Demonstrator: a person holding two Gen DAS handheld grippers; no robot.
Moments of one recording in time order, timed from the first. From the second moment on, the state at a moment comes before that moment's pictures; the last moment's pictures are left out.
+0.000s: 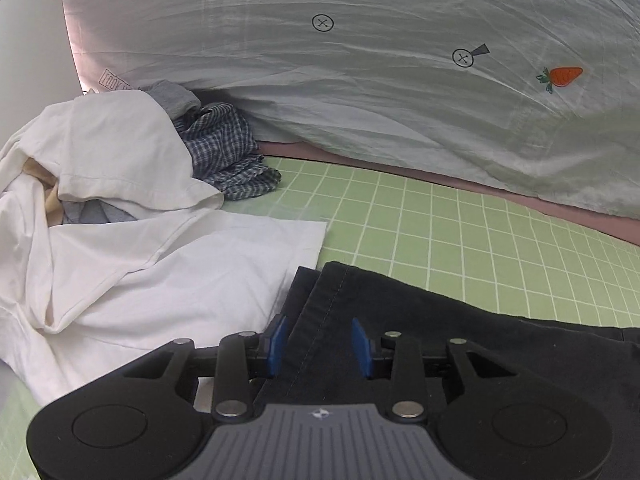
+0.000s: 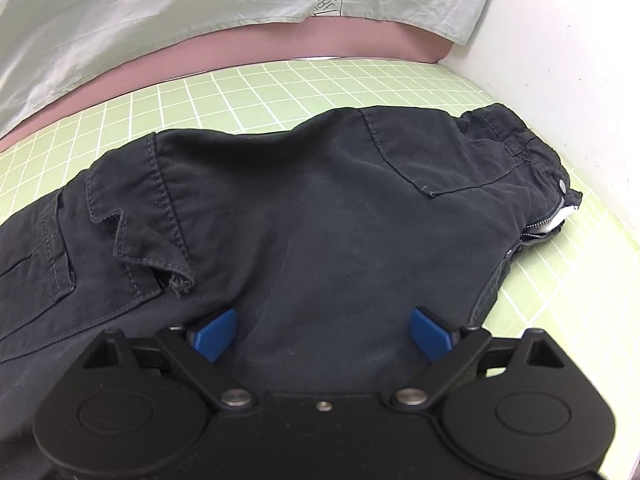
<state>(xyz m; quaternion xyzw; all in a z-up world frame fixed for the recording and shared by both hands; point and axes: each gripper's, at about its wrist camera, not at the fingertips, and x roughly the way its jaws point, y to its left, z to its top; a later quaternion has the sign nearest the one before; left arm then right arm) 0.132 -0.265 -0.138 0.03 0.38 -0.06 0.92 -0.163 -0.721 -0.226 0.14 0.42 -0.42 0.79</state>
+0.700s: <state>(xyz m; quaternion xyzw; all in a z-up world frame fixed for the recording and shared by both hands) 0.182 -0.271 -0.150 0.02 0.39 -0.07 0.92 -0.153 -0.726 -0.225 0.16 0.44 -0.46 0.75</state>
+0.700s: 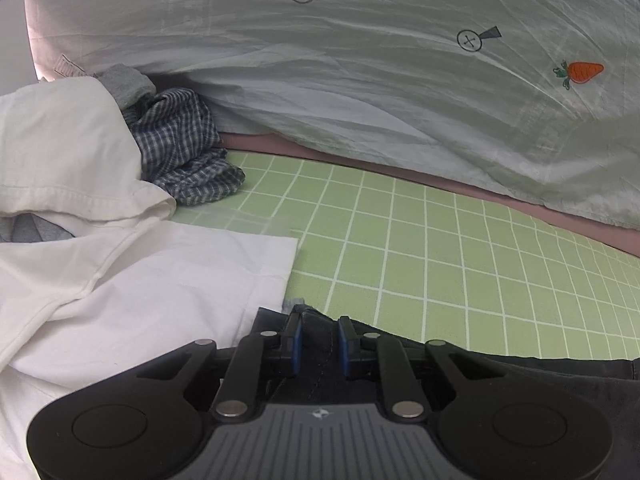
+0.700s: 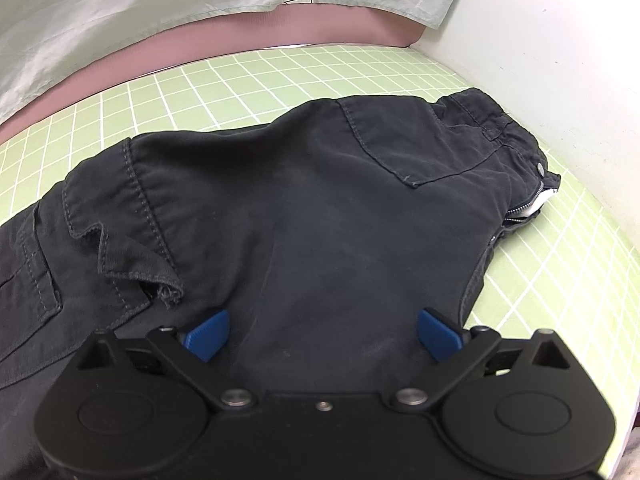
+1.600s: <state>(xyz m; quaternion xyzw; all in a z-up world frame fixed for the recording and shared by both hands) 0.094 -0.212 -0.155 -0.01 0.45 0.01 0.89 -0.163 -0.726 -0.233 0.16 0.44 -0.44 0.77</state>
